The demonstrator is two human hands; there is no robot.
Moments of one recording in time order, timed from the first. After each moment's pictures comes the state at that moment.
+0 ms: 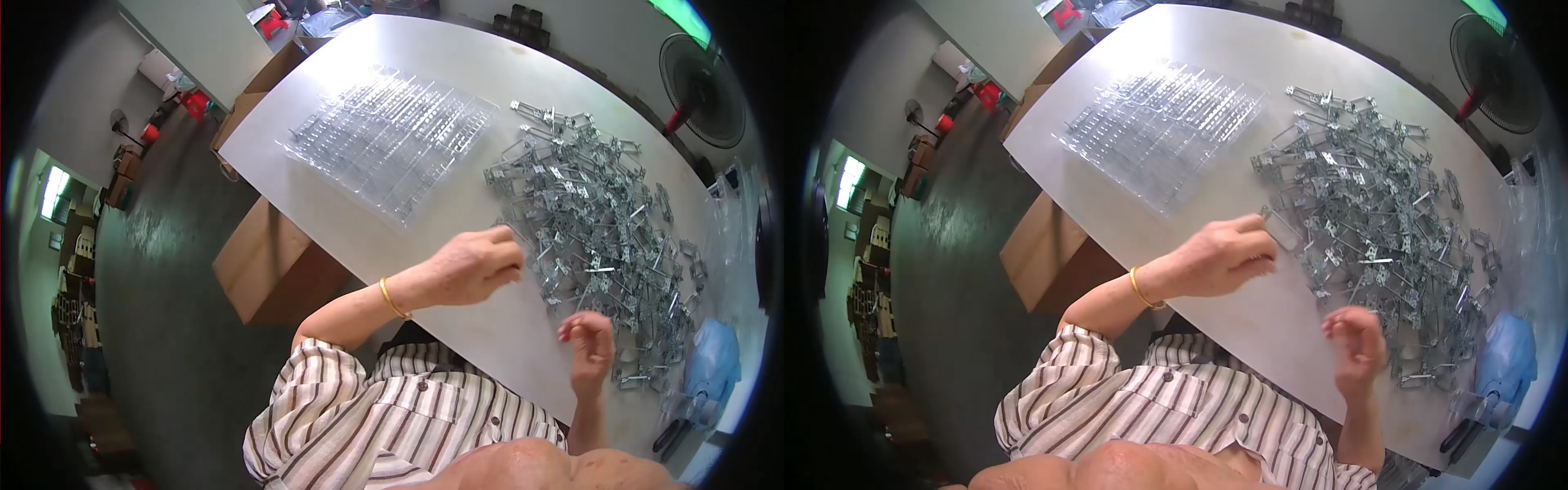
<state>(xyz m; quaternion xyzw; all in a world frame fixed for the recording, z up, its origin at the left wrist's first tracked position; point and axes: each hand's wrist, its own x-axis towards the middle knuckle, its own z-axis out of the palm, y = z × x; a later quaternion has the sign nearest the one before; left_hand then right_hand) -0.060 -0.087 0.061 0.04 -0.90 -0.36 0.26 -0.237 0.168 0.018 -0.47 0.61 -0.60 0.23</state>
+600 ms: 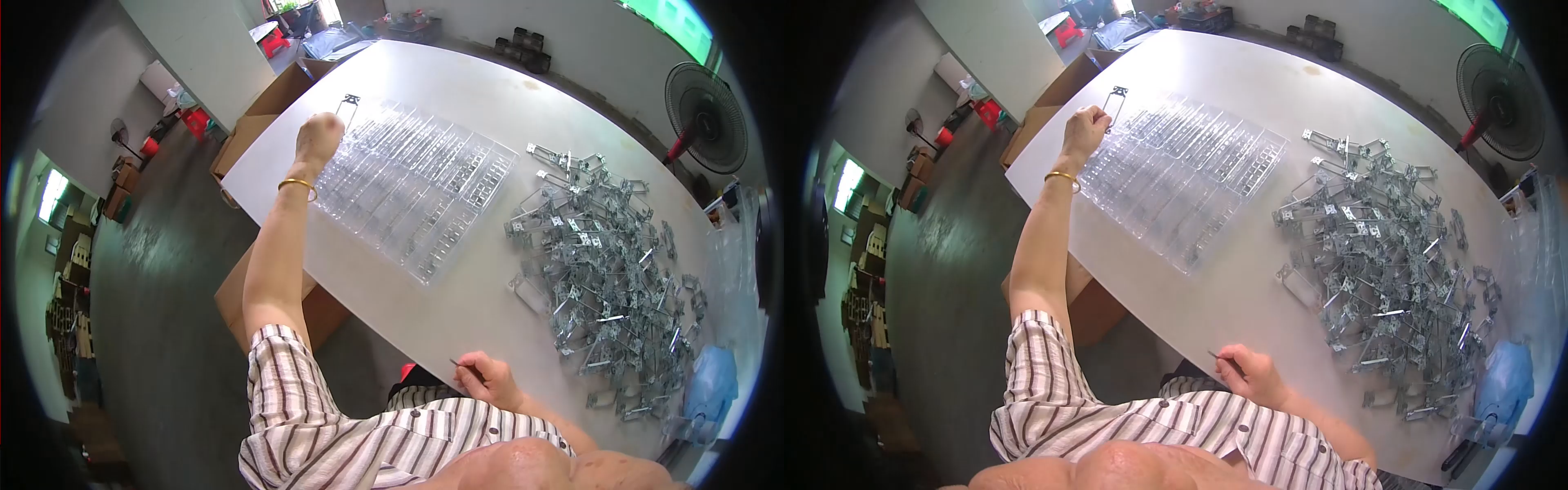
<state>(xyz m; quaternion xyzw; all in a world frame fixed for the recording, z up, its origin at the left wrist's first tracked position) 0.062 -0.459 0.083 0.49 -0.82 -0.03 0.28 -0.119 0.056 -0.027 -0.51 0.53 -0.49 0.47</state>
